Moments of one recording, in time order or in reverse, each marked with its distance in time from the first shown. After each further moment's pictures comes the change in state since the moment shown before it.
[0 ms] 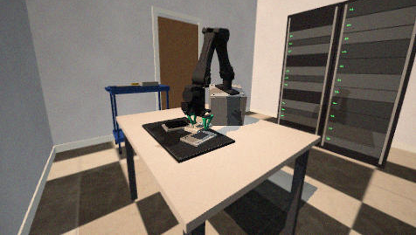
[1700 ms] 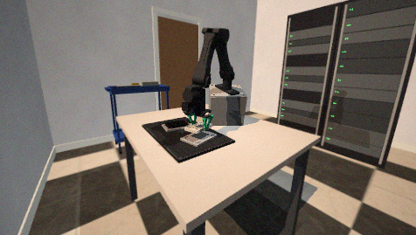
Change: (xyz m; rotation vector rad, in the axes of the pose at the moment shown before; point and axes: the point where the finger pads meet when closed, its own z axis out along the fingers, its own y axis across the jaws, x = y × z) arm 0.004 -0.002 0.002 0.001 0.005 0.004
